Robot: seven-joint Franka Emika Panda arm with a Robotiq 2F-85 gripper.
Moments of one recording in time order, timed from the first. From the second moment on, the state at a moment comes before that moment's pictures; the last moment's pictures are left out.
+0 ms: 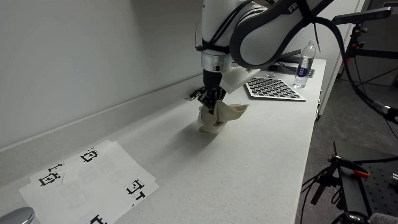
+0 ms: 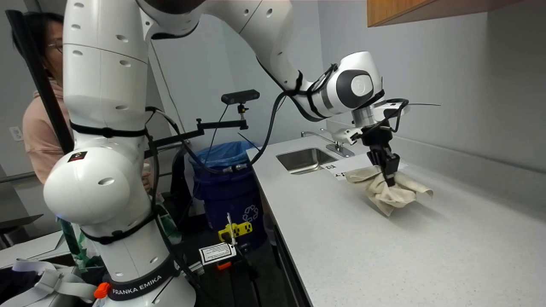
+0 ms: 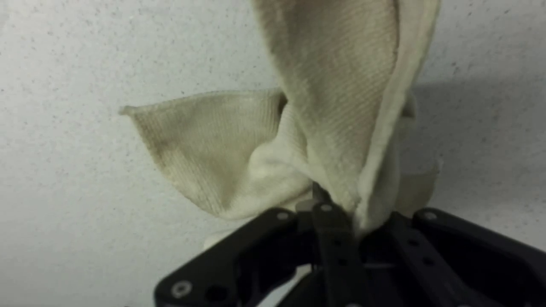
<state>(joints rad) 0.15 0.34 -0.08 -2.01 -0.32 2.46 0.56</state>
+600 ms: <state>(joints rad) 0.15 0.50 -0.11 -1.83 -0.30 2.49 0.59</state>
